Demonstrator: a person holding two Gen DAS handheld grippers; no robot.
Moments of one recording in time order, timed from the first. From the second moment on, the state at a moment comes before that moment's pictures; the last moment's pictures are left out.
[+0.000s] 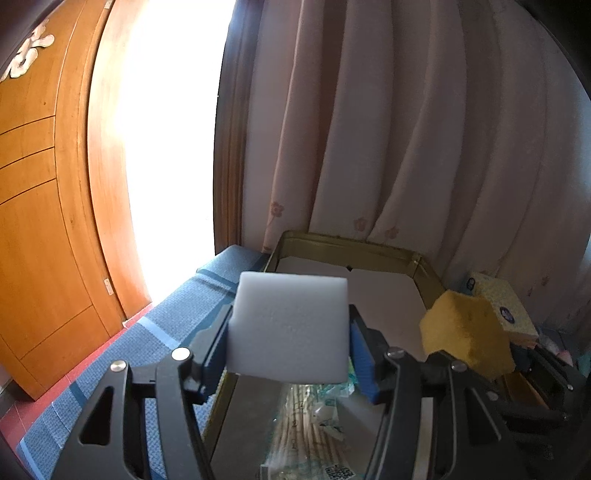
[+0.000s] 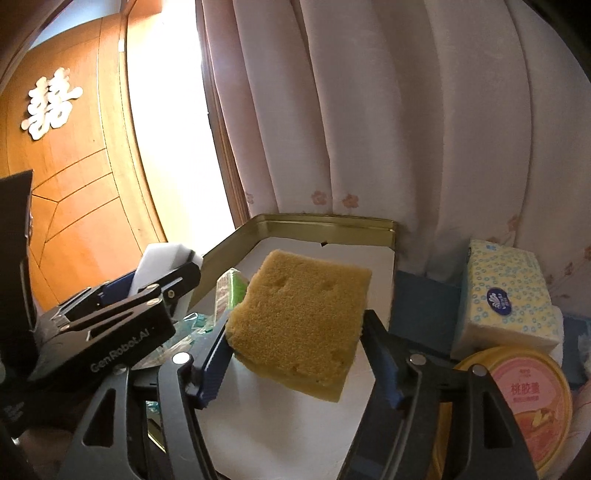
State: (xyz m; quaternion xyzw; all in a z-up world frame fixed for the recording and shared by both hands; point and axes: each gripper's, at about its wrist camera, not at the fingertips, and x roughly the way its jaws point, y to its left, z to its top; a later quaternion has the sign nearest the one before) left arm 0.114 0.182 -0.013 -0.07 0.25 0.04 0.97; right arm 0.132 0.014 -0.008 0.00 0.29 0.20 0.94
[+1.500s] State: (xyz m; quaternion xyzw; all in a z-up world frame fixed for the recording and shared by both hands) left arm 0.088 0.179 0.001 -0.11 0.13 0.06 0.98; right arm 0.049 -0.032 0.027 -0.04 0.11 -0.05 0.99
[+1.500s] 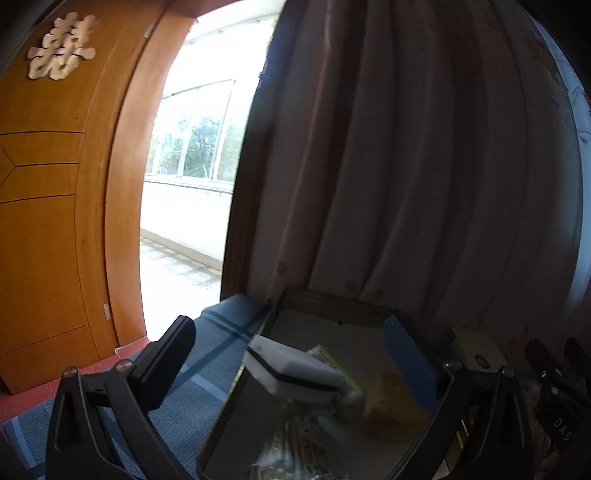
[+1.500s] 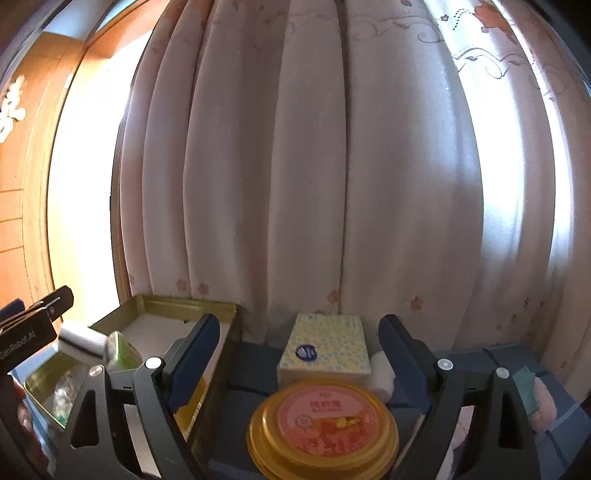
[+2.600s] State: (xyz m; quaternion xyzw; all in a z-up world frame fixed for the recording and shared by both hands) left arm 0.040 0.029 0.011 0.02 0.14 -0.09 0.99; right arm -0.001 -0.194 0.028 -0.01 0.12 -0.21 0.97
